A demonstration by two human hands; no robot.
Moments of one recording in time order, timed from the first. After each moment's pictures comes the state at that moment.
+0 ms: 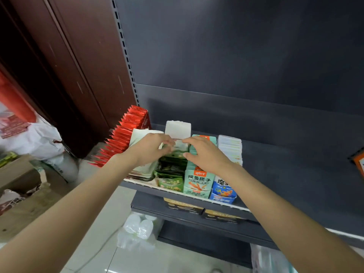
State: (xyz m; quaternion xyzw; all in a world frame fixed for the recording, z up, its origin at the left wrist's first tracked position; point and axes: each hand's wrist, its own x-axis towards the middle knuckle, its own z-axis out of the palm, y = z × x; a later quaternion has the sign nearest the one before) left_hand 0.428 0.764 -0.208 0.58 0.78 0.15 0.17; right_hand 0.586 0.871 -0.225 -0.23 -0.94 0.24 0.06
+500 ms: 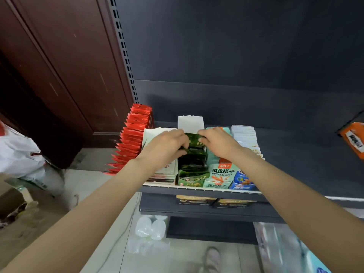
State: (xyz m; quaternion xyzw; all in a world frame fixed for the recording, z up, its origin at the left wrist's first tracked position) left_hand 0.392 0.746 -0.224 0.75 0.65 0.15 0.00; right_hand 0.541 0.862 -0.229 -0.33 -0.93 0.15 0.01
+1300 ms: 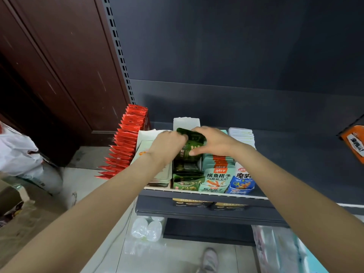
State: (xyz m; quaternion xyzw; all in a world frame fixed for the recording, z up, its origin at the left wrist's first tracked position) left_hand 0.407 0.788 -0.227 0.70 0.70 -0.09 -0.05; right_hand 0.540 0.886 -0.226 -0.32 -0.90 0.29 -0.02
